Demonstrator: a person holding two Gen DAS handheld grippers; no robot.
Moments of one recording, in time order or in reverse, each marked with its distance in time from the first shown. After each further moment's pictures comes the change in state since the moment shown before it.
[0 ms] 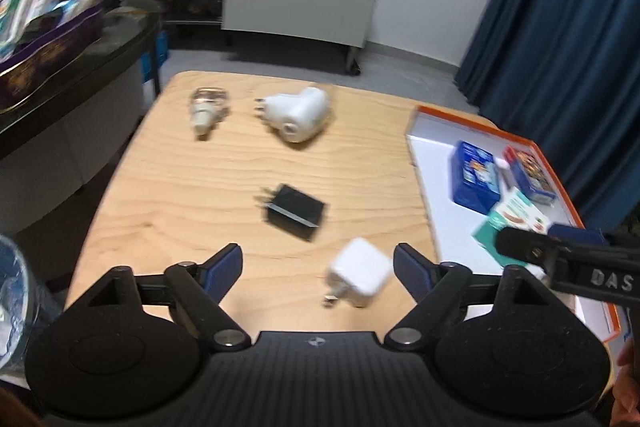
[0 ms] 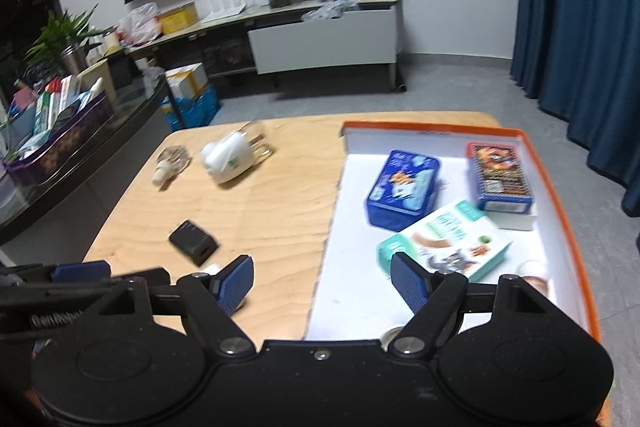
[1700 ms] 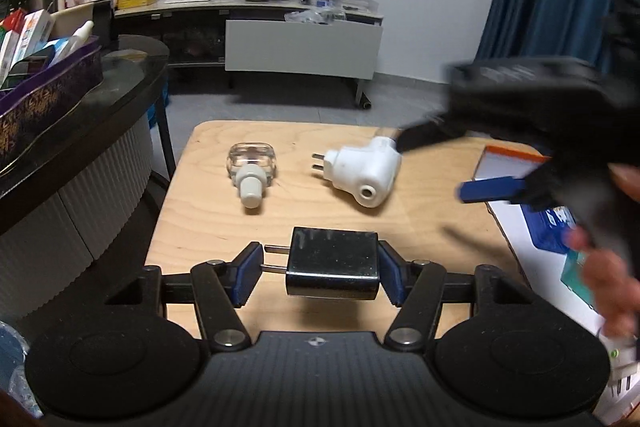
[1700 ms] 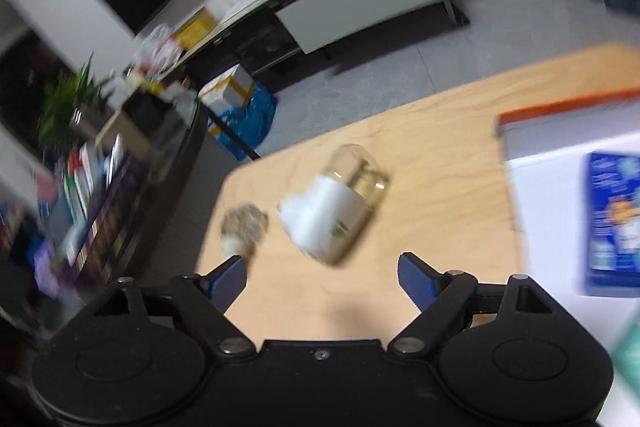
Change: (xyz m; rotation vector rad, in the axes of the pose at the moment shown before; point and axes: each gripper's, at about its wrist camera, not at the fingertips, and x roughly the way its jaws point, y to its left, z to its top) left arm 0.049 0.056 0.037 0.104 -0.117 0.000; right arm 0.167 0.042 0.097 0.395 0.141 0.268
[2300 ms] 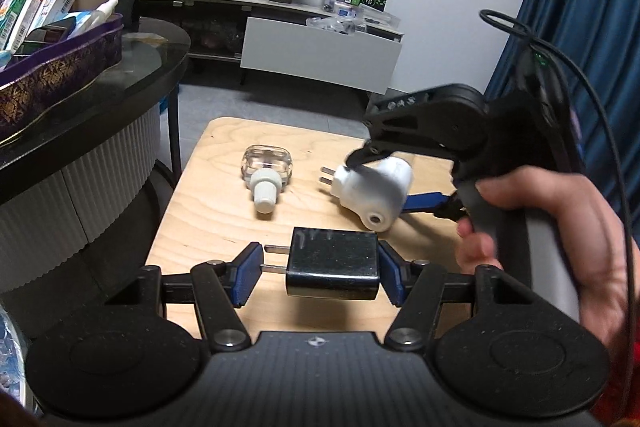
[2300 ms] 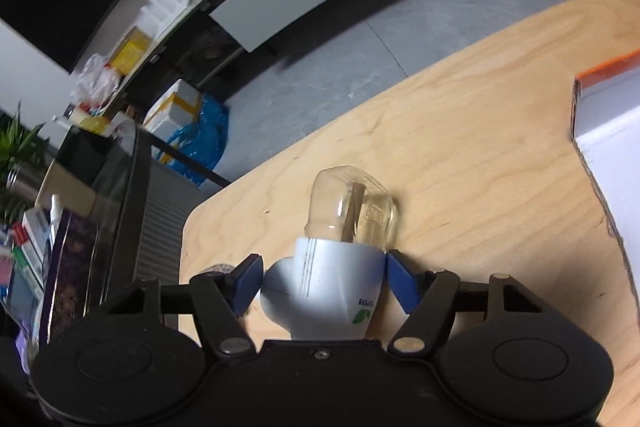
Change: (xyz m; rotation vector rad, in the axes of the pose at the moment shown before) left arm 0.003 0.012 0.003 -0.112 -0.020 -0.012; right arm 0.063 0.011 0.014 0.080 -0.013 -0.118
